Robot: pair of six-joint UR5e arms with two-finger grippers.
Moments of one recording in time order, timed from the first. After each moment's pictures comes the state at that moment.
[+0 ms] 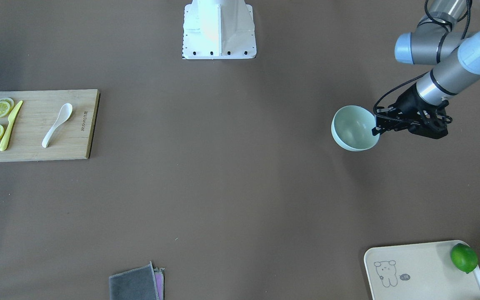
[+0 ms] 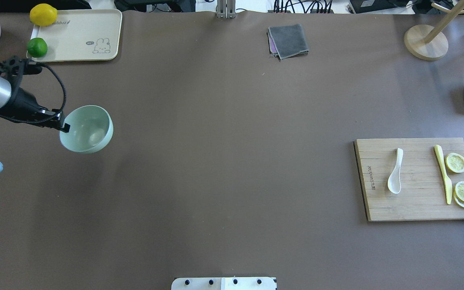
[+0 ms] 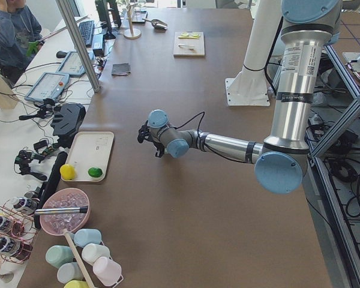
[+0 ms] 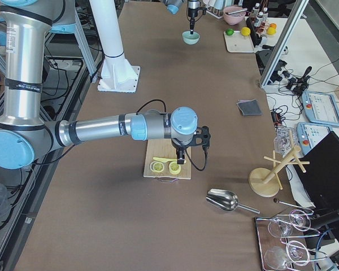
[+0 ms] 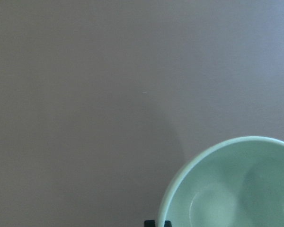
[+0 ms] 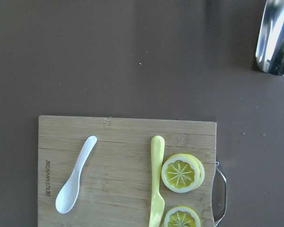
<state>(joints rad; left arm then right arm) -0.92 -1.74 -1.76 -2.06 -2.29 -0.92 1.46 -1.70 1.93 -1.64 2.57 0.17</state>
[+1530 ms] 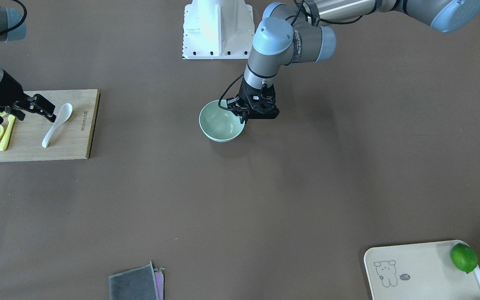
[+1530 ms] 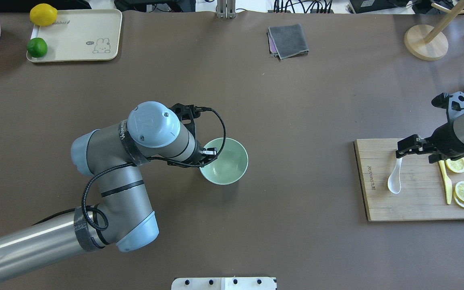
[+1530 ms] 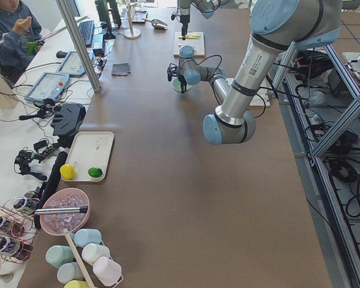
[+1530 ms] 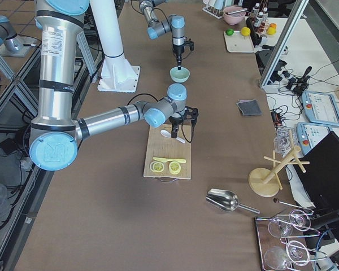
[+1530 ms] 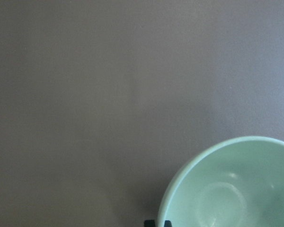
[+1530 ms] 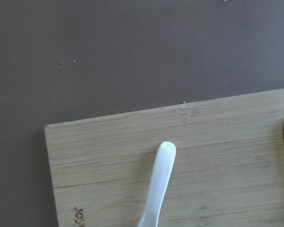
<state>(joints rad) -0.48 -2.22 -1.64 -1.79 -1.87 -1.36 0.90 -1.66 1.88 -1.18 2.19 1.04</state>
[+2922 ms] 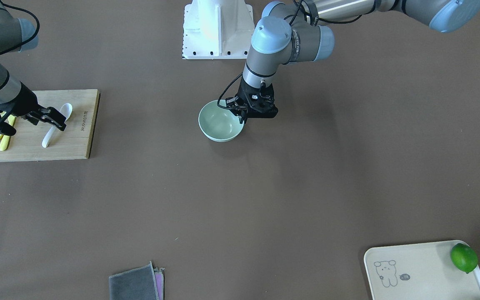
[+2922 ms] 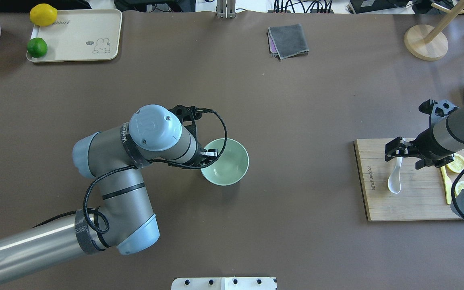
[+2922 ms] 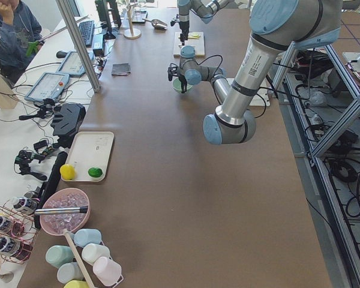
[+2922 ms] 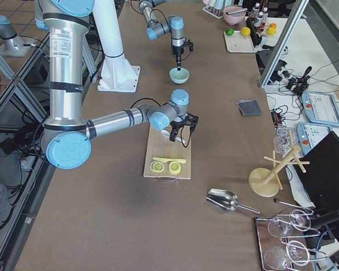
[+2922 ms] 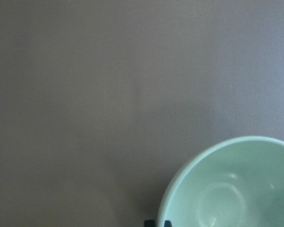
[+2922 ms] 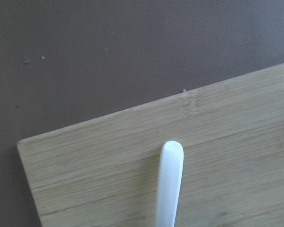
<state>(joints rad) -0.47 -2.22 -1.64 -1.79 -1.85 -1.36 0.84 -1.62 1.81 -1.18 2.17 1.18</state>
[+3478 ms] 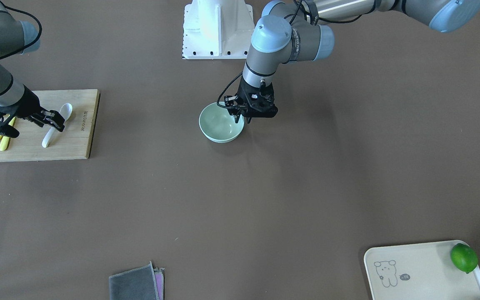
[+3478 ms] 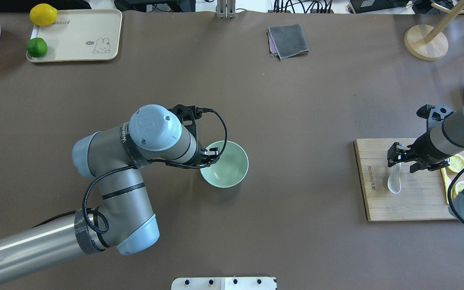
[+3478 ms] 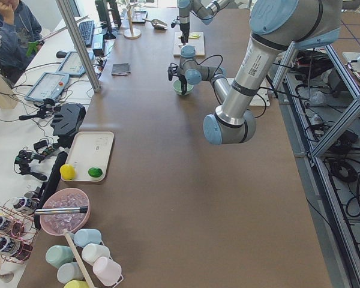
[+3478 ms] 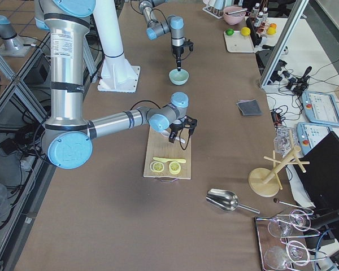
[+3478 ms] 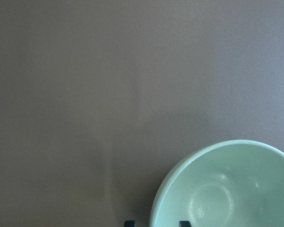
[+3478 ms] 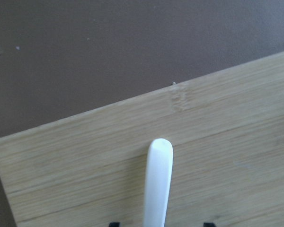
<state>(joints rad) -0.47 -2.22 -1.65 -1.79 -1.85 -1.36 0.83 -1.62 1.79 -1.18 2.17 1.18</state>
